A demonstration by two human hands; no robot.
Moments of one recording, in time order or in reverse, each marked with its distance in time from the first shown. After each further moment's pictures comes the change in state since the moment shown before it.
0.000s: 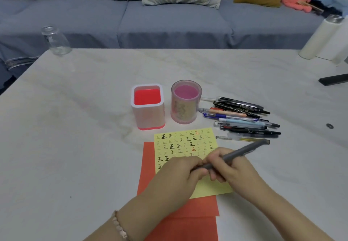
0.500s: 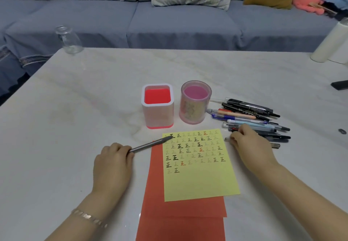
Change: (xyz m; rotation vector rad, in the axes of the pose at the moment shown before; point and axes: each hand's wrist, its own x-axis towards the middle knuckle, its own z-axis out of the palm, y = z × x) left_hand -0.032 -0.120 -0.058 0.715 0.500 -0.349; right_hand 0.056 0.041 -0.041 -1.033 0.282 0.144
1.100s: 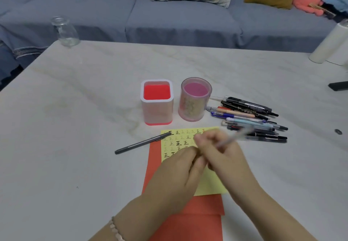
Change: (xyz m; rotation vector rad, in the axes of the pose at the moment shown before) left_hand -0.029 0.116 -0.036 -0.788 -0.211 0.410; right_hand -0.070 -0.098 -0.036 1.302 -0.041 -0.085
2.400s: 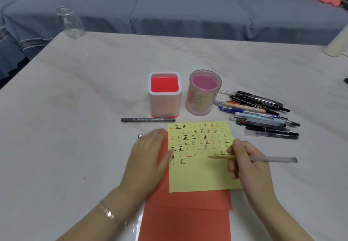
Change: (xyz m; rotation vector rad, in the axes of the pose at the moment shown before) left_hand -0.015 -0.091 -0.020 0.481 0.132 -0.064; right_hand -0.009 0.043 -0.026 -0.060 0.241 0.071
